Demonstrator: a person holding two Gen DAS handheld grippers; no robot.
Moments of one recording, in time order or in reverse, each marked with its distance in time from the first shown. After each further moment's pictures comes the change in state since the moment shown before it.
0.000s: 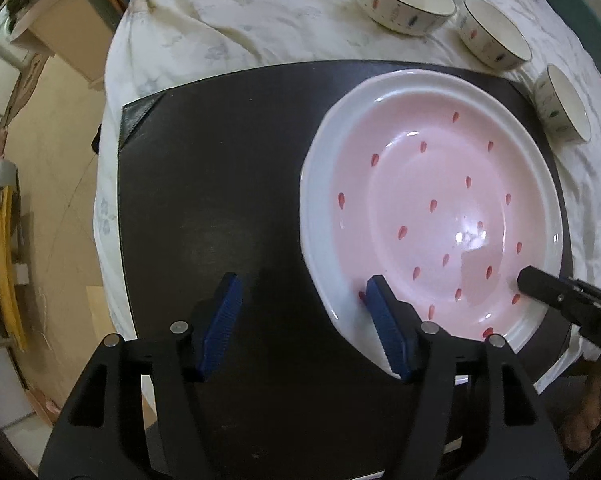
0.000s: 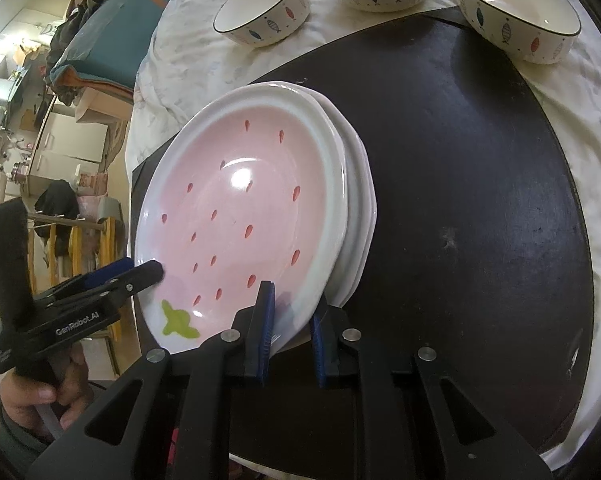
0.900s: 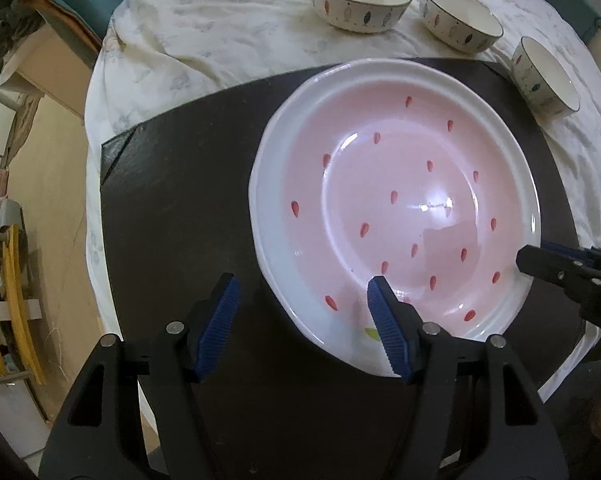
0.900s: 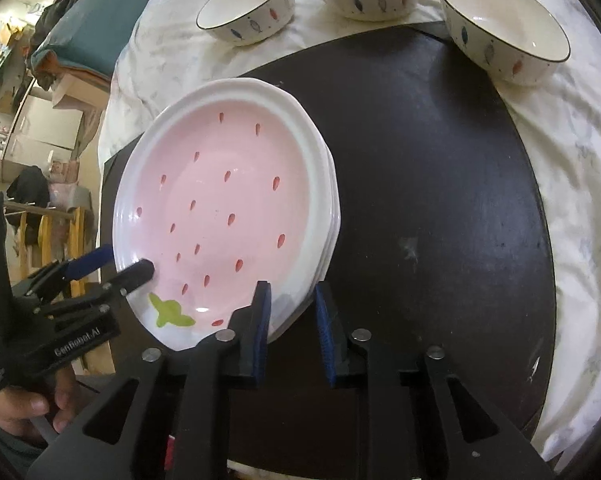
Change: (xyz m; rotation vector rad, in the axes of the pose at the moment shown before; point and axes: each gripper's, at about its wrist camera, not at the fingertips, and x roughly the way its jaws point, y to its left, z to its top) left arm 0.005 -0.035 -0.004 0.097 -0.073 0.045; right arm -0.005 0.001 0.002 -0.045 0.013 -0.135
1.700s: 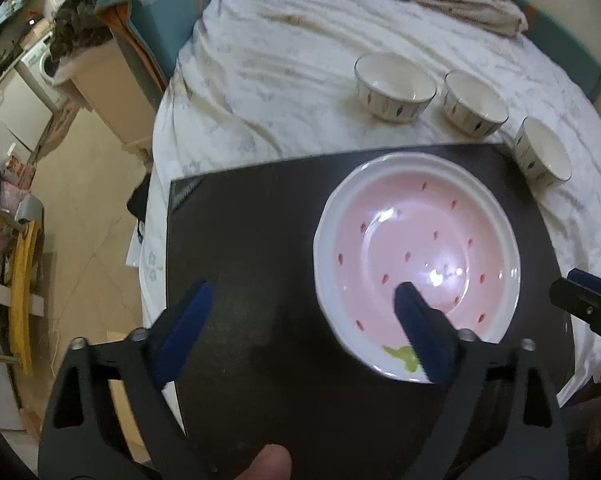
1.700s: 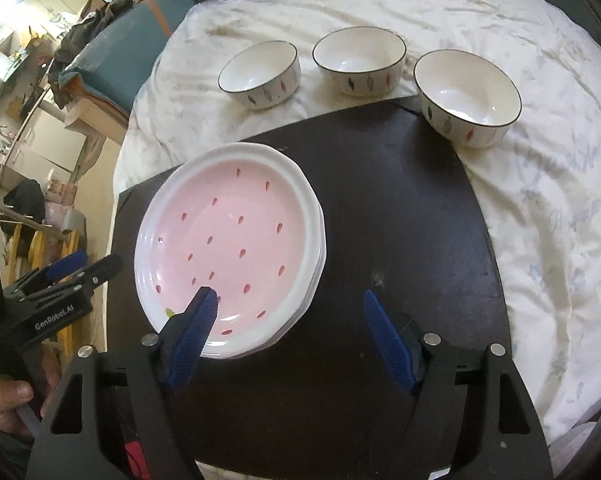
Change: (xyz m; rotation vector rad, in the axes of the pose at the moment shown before) left arm -0.062 0.026 -0.013 -0.103 -0.250 0.049; right arm -0.056 0.008 -0.016 -0.050 -0.207 -0.041
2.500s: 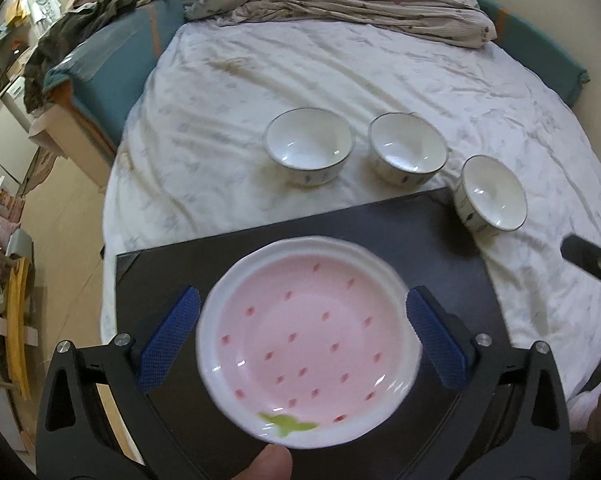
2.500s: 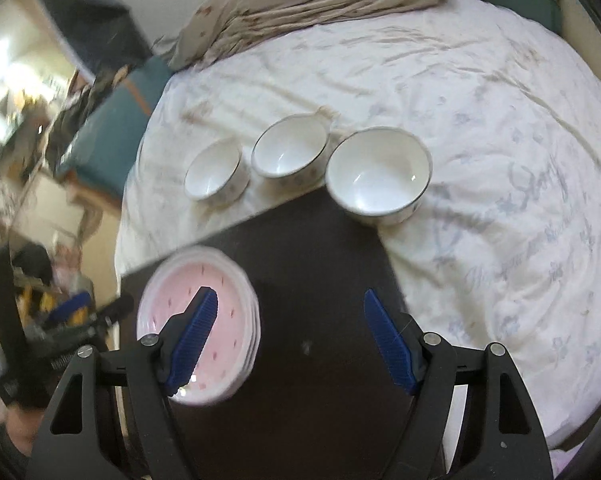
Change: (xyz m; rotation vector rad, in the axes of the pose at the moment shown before) left arm -0.013 -0.106 0.069 0.043 -0.052 -0.039; right arm -0.068 -0.078 0.047 0.132 -0.193 0.016
